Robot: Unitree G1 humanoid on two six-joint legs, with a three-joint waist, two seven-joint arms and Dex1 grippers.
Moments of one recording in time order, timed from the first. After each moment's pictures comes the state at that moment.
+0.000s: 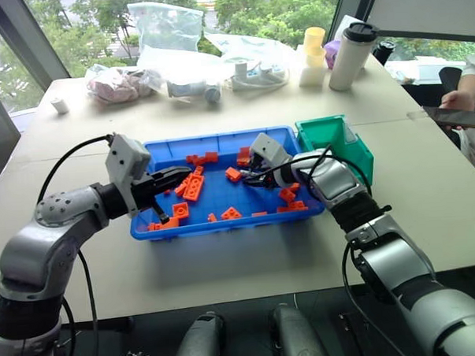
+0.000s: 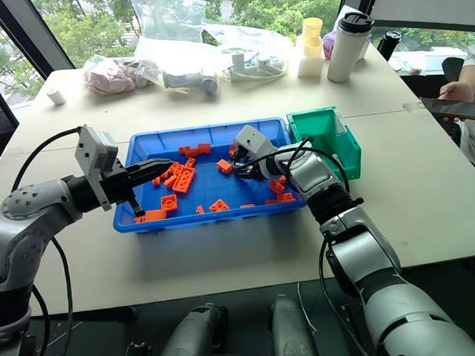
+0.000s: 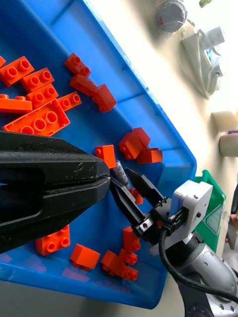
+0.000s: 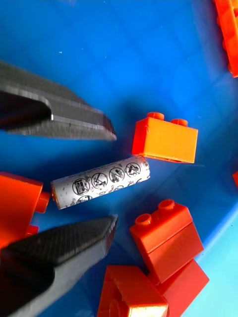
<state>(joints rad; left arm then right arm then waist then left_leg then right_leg) -0.31 0.72 0.16 -0.44 -0.62 0.71 -0.71 -0.91 -0.34 0.33 0.51 0.00 0.60 0.81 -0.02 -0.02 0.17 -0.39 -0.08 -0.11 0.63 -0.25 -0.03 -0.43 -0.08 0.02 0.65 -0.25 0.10</state>
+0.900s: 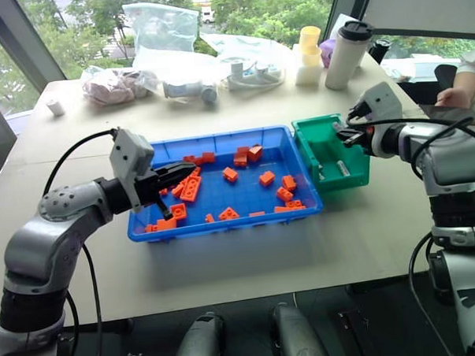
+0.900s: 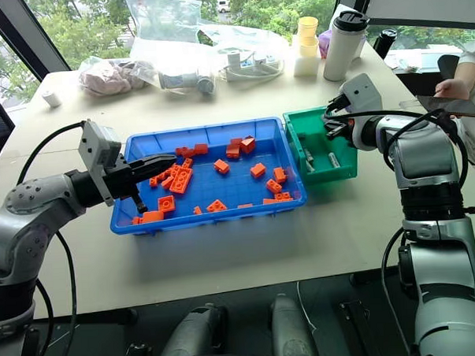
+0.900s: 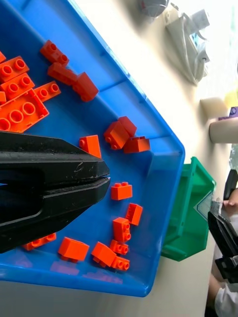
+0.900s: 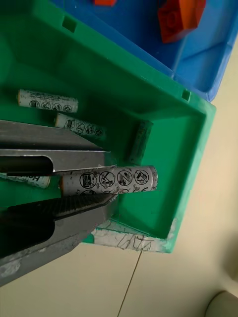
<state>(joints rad) -0.36 0.71 0.13 -0.40 -0.61 0.69 -0.74 -0.80 -0.71 -0.02 0.16 0.13 0.90 0.70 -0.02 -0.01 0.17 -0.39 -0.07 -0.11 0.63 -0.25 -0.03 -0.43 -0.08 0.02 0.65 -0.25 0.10</state>
